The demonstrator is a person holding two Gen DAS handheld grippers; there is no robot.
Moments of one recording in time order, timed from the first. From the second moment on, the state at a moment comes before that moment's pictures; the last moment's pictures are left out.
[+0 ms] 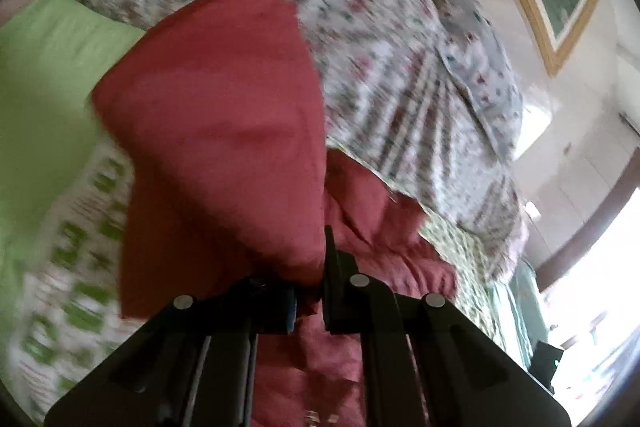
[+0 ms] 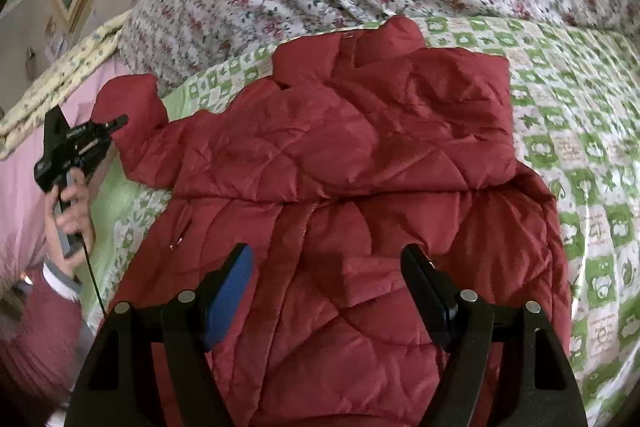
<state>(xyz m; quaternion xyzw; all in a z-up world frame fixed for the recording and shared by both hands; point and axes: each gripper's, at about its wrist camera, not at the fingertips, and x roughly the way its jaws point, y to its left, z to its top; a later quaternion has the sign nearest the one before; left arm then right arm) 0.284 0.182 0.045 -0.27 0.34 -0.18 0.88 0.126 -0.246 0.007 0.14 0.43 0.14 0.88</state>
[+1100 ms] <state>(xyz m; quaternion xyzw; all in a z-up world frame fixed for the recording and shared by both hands) 0.276 -0.088 0.002 -0.11 0.41 -0.26 0.87 0.155 -0.334 0.004 0.33 0.37 0.14 0.86</state>
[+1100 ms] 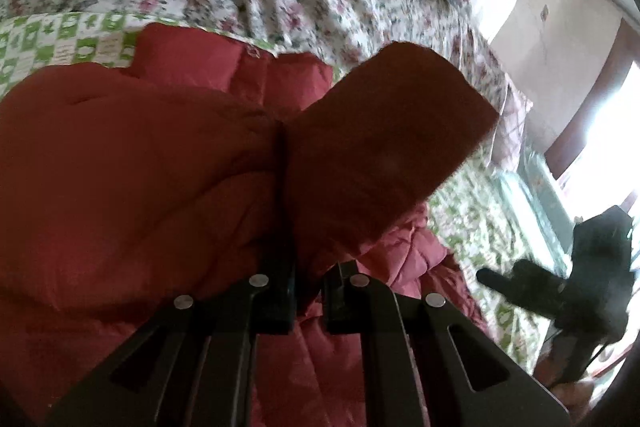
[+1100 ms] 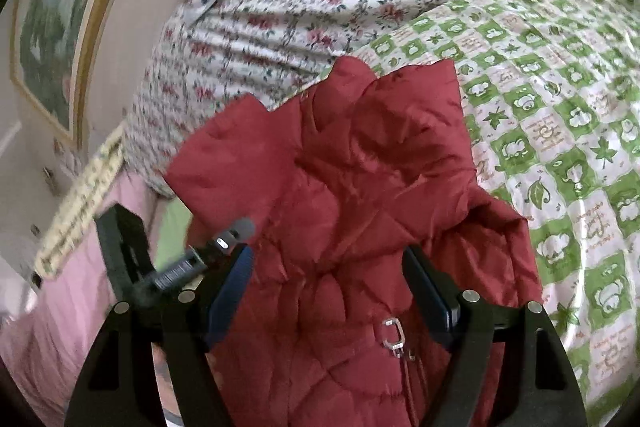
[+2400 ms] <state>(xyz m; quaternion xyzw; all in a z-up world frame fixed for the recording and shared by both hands) 0.287 0.005 0.024 -0.09 0.41 -0.14 0.90 0.236 -0.334 -0.033 0.26 0.42 0.07 0.87</state>
